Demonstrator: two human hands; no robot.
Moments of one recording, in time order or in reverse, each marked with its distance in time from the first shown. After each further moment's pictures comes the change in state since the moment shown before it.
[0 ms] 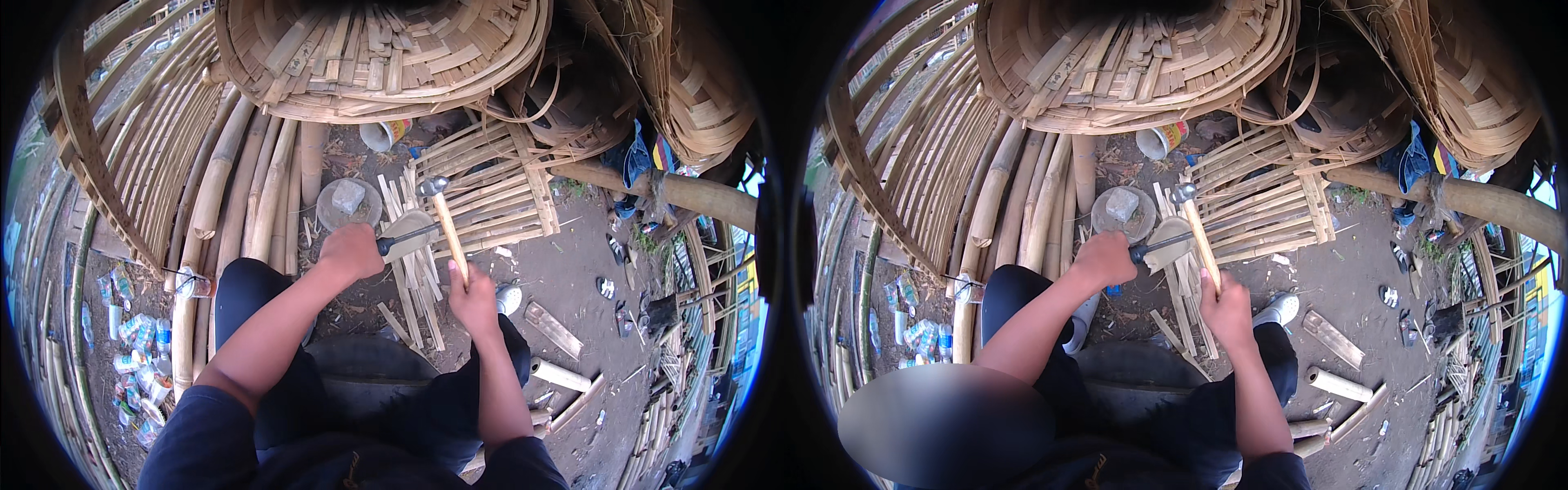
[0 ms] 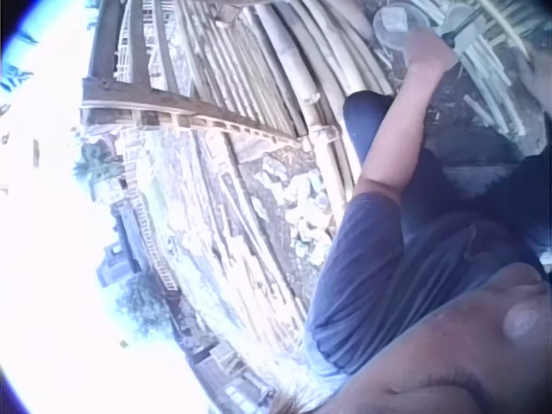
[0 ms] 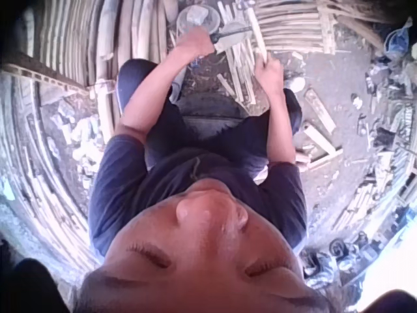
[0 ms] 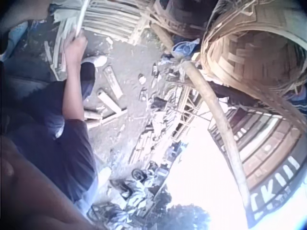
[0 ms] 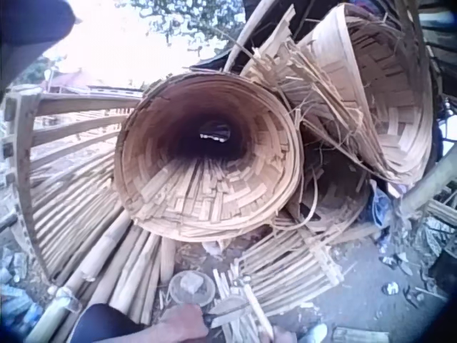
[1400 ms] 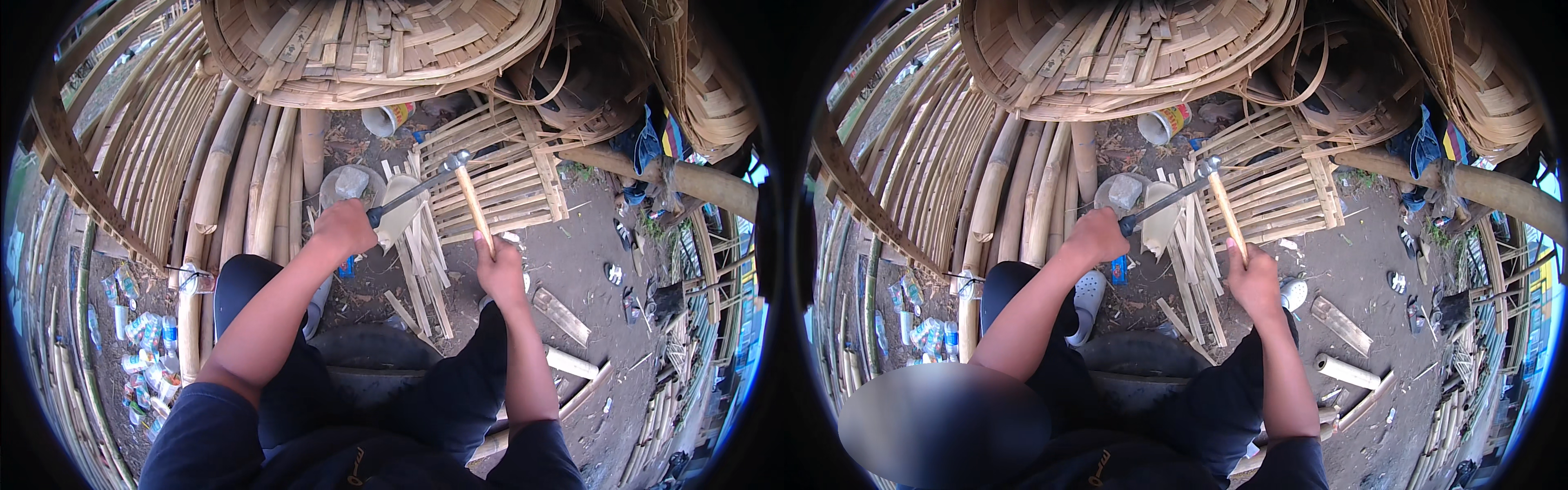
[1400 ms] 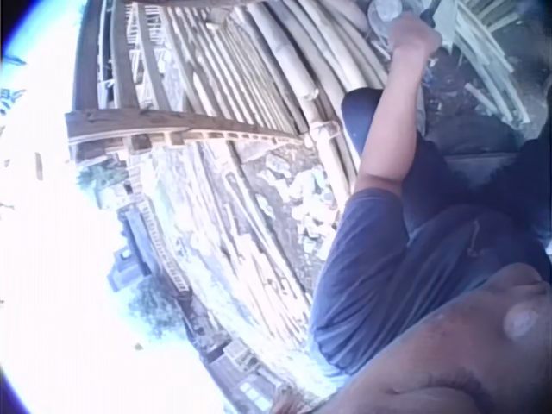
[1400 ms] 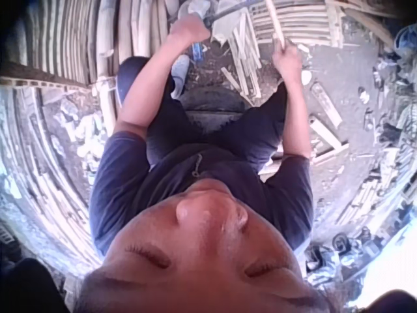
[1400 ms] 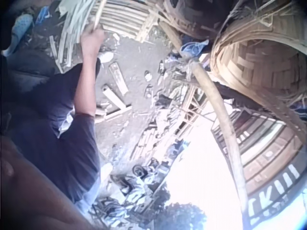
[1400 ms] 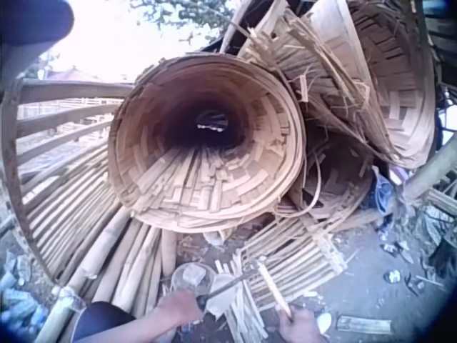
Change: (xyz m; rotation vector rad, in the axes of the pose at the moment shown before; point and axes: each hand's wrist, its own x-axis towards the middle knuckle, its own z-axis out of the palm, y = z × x) left_hand 0.014 -0.008 -0.012 -0.040 0.049 -0.096; right_hand 0.030 0.003 -0.027 -0.109 0.050 0.027
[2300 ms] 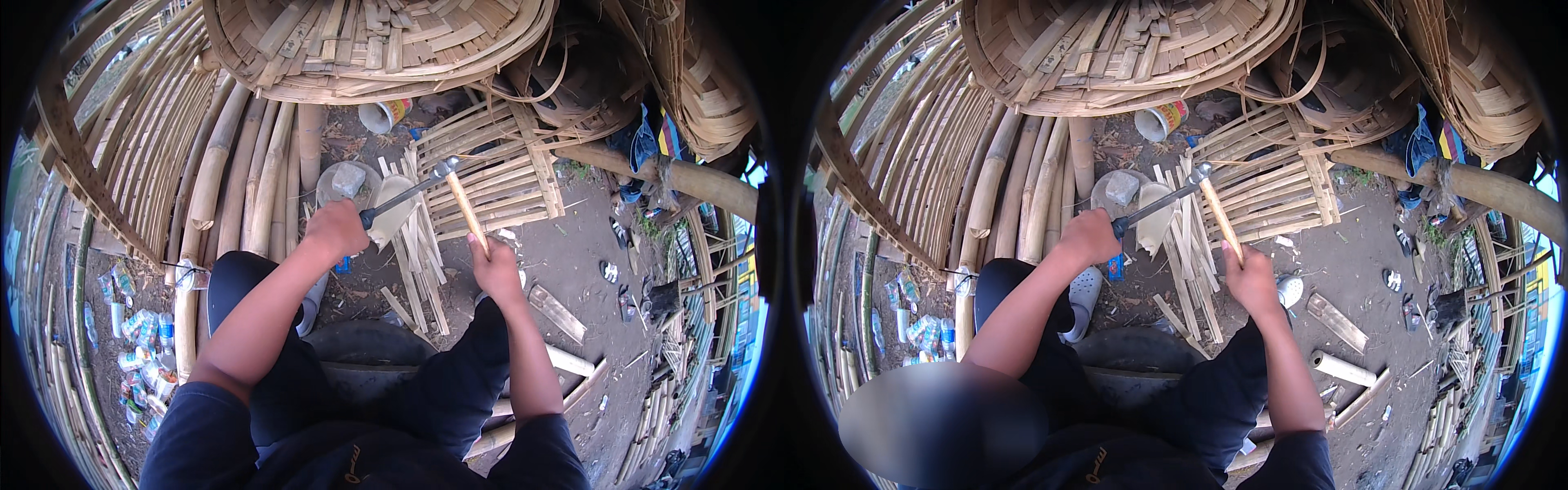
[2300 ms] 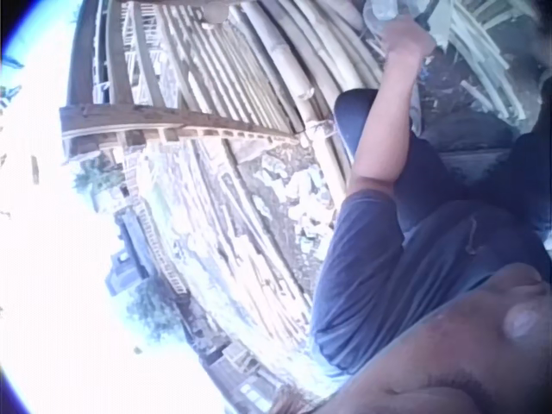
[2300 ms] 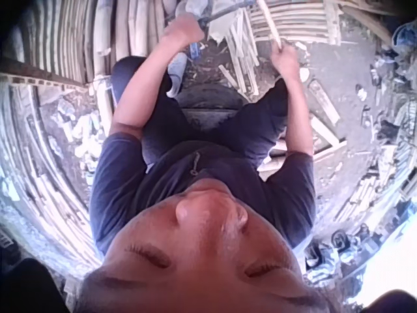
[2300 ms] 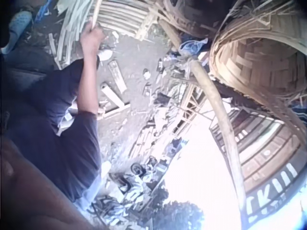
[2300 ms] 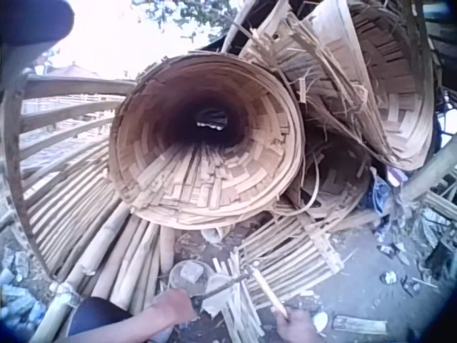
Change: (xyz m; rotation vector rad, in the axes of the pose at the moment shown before) left_hand -0.011 -0.004 0.003 -0.019 0.019 0.042; right_hand -0.005 0.024 0.002 -0.036 -0.022 -0.078
